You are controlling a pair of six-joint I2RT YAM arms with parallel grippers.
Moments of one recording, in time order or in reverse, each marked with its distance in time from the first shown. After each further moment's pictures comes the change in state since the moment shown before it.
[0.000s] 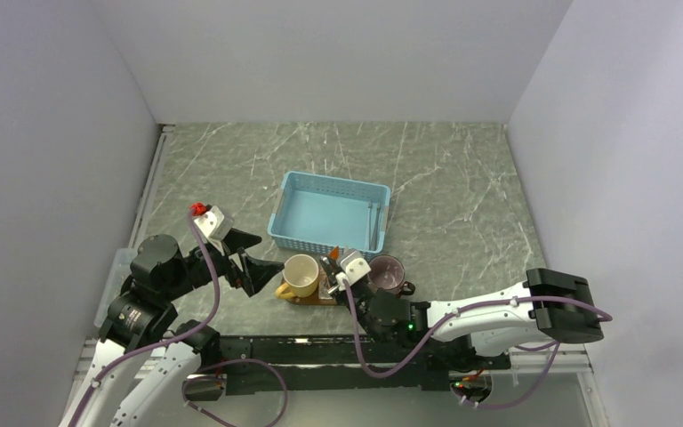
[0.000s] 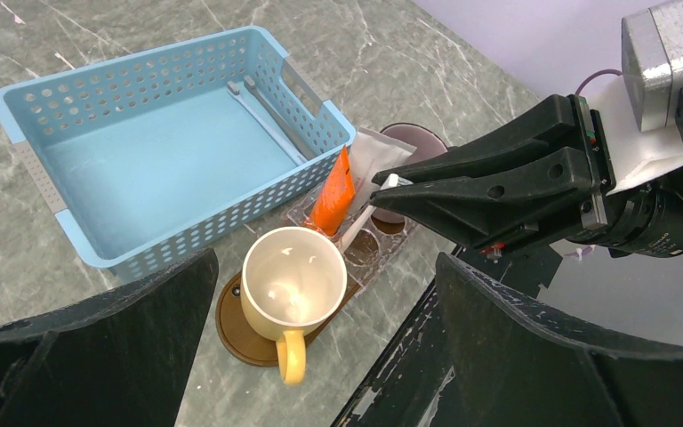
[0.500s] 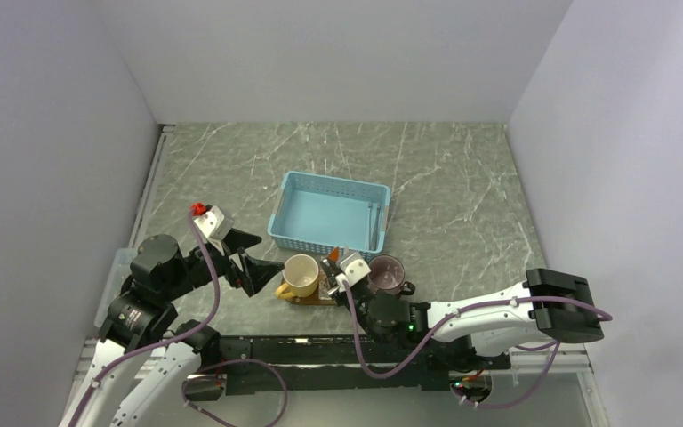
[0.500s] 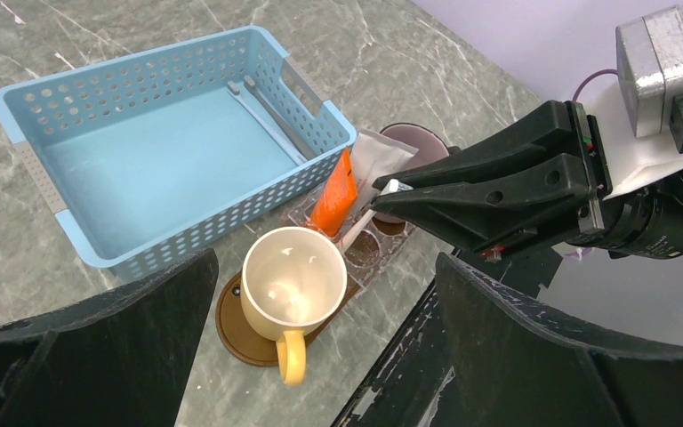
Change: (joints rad) left arm 0.000 0.000 0.000 0.000 0.000 0.000; right arm 0.008 -0.001 -0.007 -0.011 0.001 0.013
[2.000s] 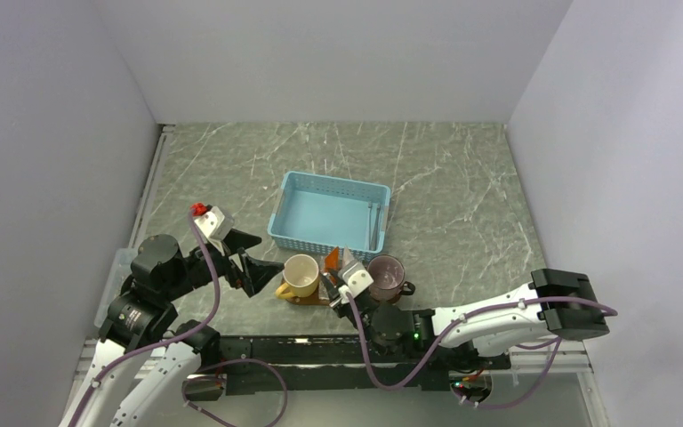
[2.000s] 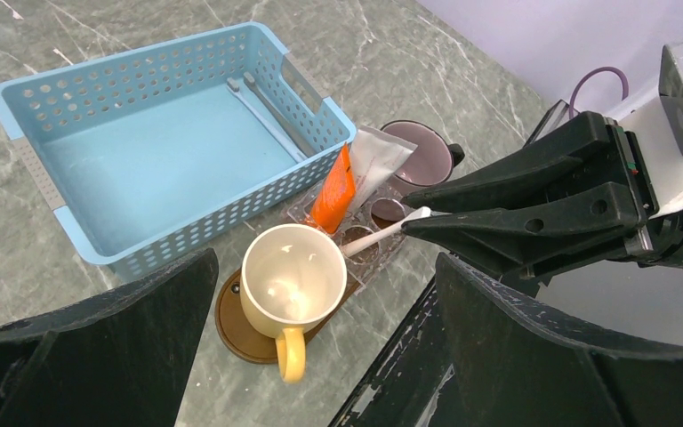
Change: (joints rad) left arm 0.000 0.000 0.000 -0.006 0.000 0.000; right arm 0.087 -0.039 -0.002 -0.050 0.051 0.029
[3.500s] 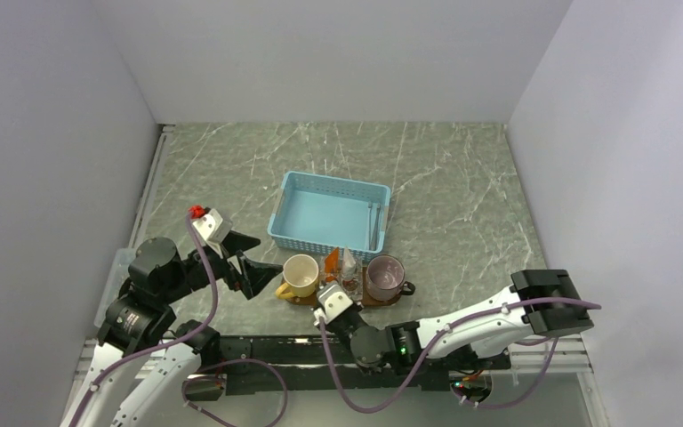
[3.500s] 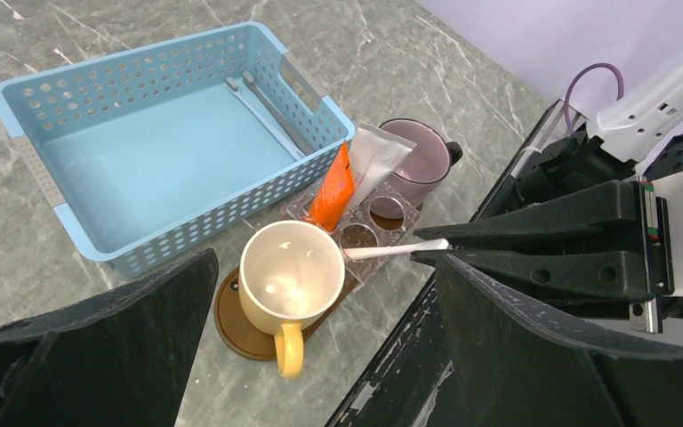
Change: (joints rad) left arm 0.000 -0.018 -0.001 -0.015 0.000 0.000; right arm 0.126 0.114 0.101 -0.079 0.194 -0.088
